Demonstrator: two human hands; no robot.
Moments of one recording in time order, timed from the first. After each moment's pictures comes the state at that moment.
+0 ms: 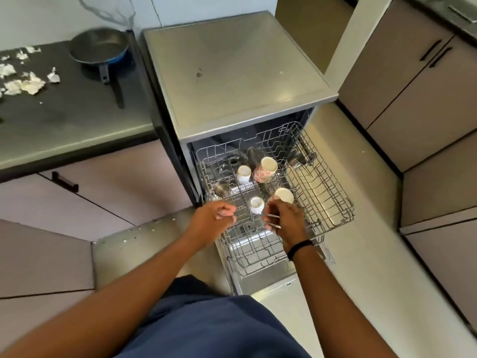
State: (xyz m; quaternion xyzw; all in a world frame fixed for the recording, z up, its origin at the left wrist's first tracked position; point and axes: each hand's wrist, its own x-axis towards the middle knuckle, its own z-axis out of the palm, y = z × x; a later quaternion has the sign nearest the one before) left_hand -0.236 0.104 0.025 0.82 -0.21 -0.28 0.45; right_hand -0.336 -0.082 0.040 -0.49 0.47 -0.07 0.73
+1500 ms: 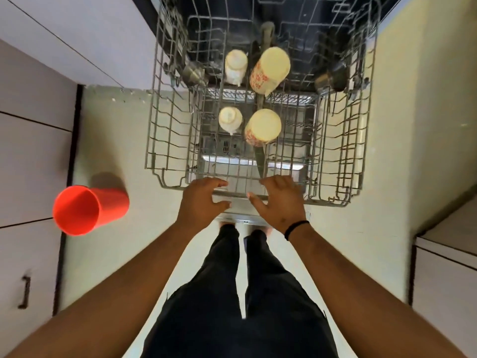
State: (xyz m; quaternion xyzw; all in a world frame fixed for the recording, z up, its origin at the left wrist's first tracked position) left_hand -0.405 -0.084 -0.171 0.92 0.03 -0.22 0.32; right_hand -0.409 -0.308 -0.191 -0.96 -0.04 0.18 0.22
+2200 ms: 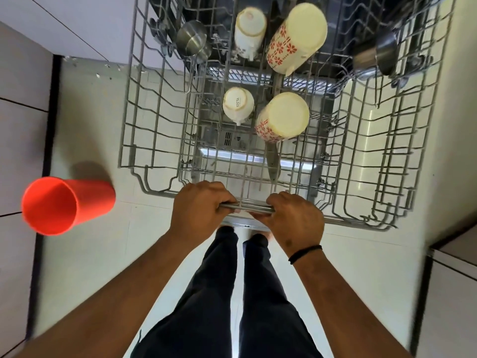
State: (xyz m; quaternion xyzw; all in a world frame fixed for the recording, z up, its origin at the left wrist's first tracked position) left_hand -0.390 -0.076 -0.226 0.94 -0.12 -0.16 0.27; right_hand -0.409 -0.292 -0.244 -0.99 -0.08 0.08 0.12
